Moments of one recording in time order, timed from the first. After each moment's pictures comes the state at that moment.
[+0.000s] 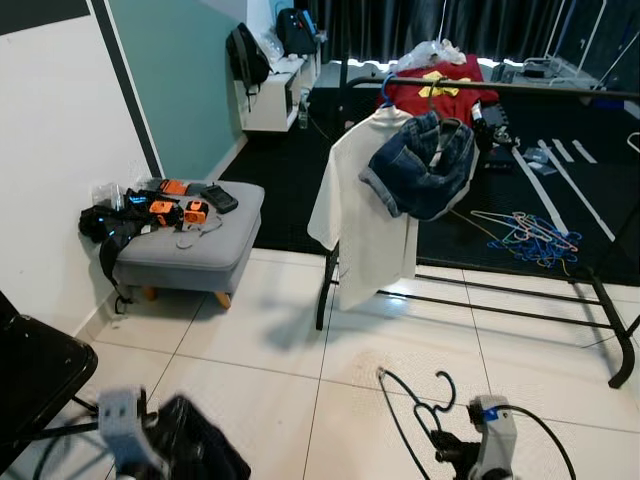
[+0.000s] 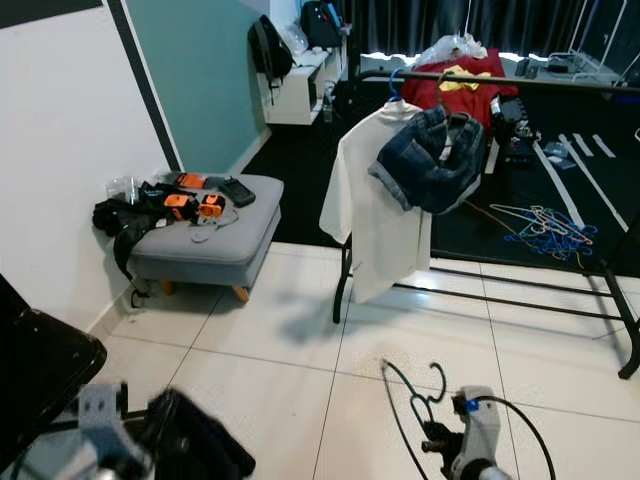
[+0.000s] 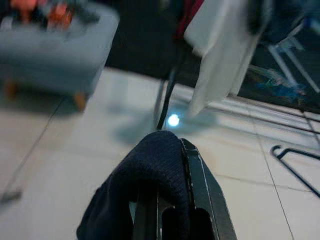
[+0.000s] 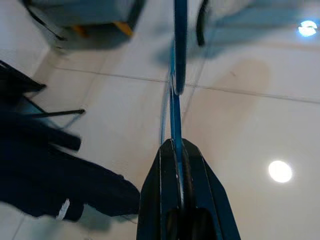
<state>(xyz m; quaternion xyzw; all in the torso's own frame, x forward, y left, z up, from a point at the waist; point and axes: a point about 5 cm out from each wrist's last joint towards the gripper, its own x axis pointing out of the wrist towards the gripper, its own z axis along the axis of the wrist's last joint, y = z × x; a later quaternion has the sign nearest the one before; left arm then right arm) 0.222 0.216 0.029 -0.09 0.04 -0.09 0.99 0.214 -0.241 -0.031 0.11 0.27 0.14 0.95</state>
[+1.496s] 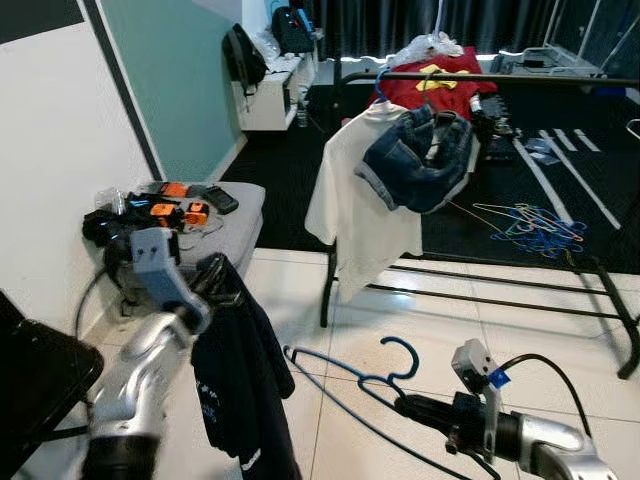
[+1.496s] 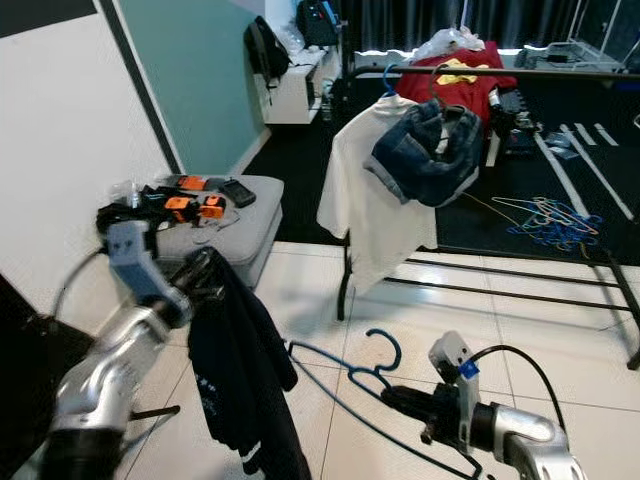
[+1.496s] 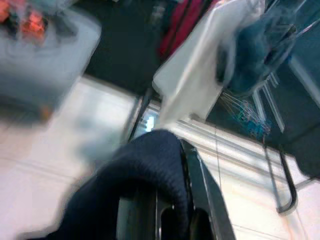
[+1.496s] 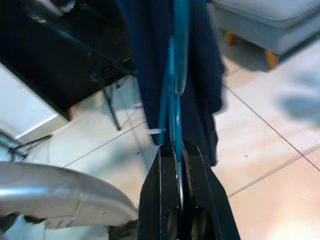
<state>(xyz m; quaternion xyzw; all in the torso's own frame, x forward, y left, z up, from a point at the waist) 0.321 0.157 0.146 -0.23 0.09 -0.05 0.97 0.230 -0.222 0.067 0.02 0.21 0.47 0.86</state>
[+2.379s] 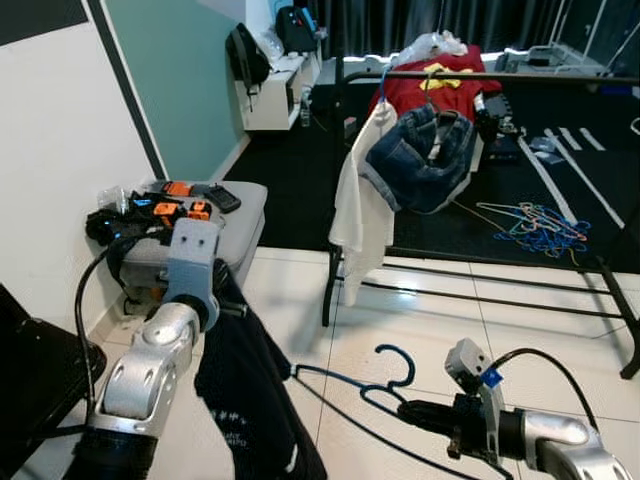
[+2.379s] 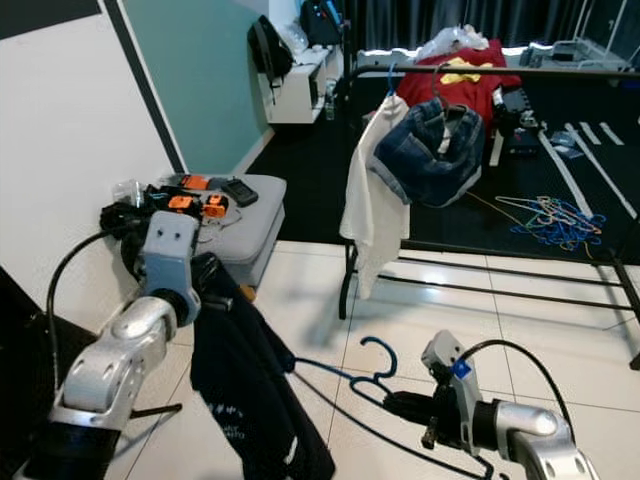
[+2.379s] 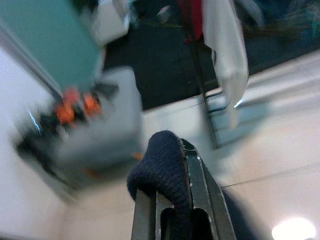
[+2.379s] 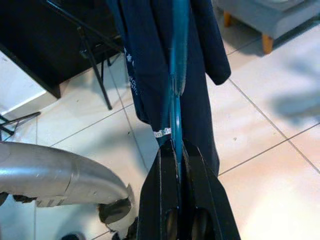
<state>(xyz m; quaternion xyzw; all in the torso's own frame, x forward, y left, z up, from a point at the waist) 0.306 0.161 0.163 0.24 -0.01 -0.10 0.97 0.233 -0.220 0.071 -0.03 0.24 0.46 0.85</state>
